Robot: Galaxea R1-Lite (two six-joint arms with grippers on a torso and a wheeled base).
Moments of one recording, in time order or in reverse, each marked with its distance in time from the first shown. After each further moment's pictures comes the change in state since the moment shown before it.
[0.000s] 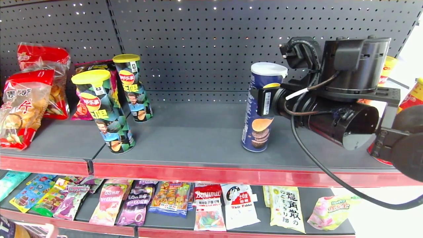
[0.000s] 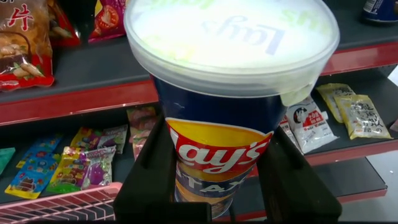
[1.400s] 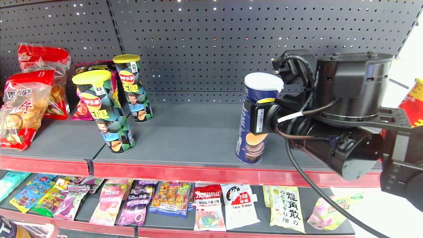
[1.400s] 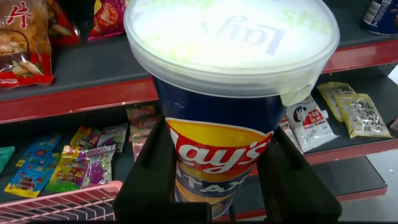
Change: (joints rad) left arm 0.000 -0.002 0.007 0.001 0.000 0.000; right arm 0.123 -0.019 0.071 0.001 -0.121 0.042
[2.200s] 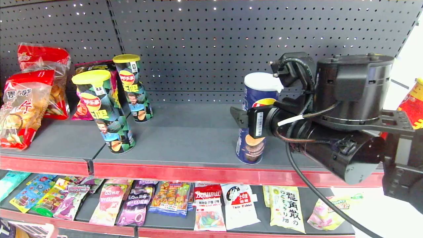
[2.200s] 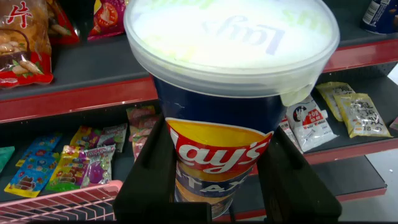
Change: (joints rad) left arm 0.000 -0.011 0.000 0.008 0.000 0.000; right arm 0.013 -0.013 0.013 0.000 -0.001 -0.002
